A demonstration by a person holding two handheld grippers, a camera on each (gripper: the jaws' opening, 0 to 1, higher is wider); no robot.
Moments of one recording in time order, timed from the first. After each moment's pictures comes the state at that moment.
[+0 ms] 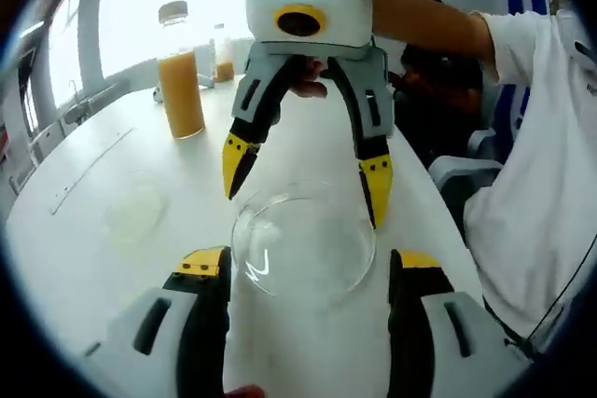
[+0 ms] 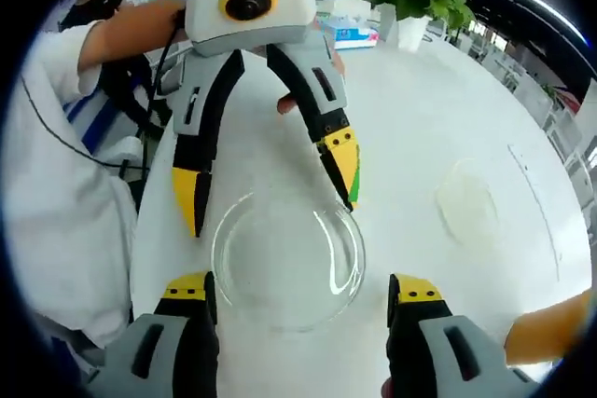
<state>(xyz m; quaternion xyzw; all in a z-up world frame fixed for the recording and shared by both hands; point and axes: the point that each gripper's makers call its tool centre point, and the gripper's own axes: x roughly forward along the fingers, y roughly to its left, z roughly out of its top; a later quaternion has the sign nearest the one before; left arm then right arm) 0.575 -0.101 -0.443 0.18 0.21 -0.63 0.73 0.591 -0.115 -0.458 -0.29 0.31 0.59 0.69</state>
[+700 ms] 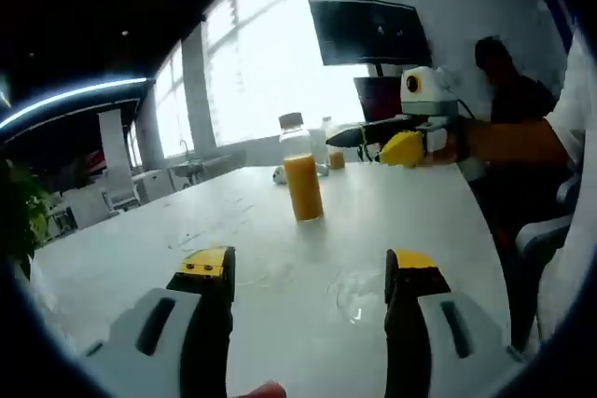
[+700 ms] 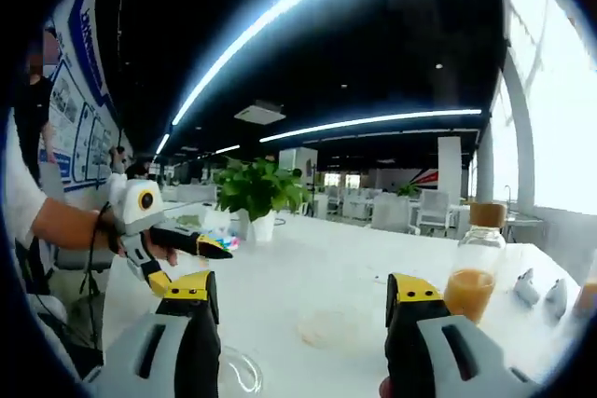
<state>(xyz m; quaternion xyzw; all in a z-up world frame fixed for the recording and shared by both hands) 0.620 -0.040 -0.347 0.14 0.00 -0.39 0.91 0.640 -0.189 -0.295 -0.01 -0.04 0.37 0.93</state>
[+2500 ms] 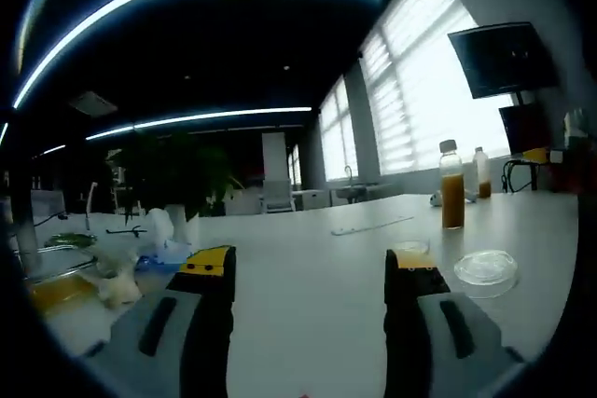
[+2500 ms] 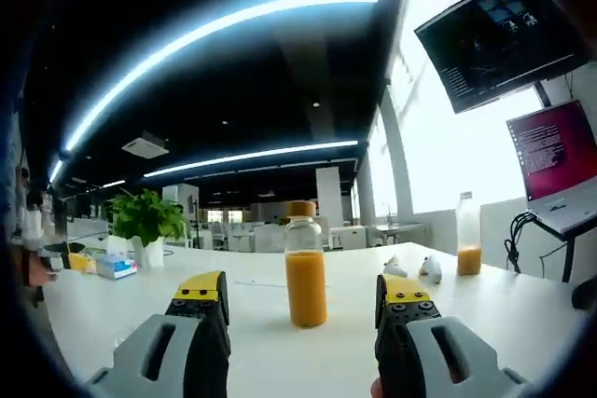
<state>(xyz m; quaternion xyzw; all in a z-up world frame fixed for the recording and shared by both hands) 0.565 0.125 -0.356 0.05 -0.07 -0.04 1.00 0.596 -0.340 -0.323 0.05 -0.09 0.12 0.99</state>
